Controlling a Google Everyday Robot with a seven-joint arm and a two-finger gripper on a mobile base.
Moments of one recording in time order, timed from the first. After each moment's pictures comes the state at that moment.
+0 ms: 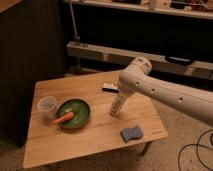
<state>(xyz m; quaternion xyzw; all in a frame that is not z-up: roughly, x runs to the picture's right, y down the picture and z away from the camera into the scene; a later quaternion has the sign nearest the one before) 0.100 0.010 0.766 -0.10 -0.08 -0.49 0.86</state>
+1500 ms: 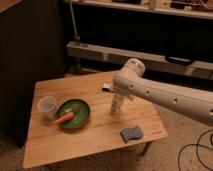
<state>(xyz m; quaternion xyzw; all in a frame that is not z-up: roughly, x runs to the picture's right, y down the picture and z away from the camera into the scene) 0.083 0.013 0.761 -0.10 -0.09 -0.51 0.85</state>
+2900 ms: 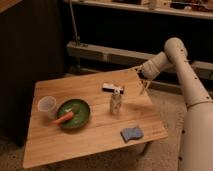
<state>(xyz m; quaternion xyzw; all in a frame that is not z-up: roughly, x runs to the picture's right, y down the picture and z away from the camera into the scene) 0.155 -0.033 0.772 -0.21 -0.47 -0.19 0.84</state>
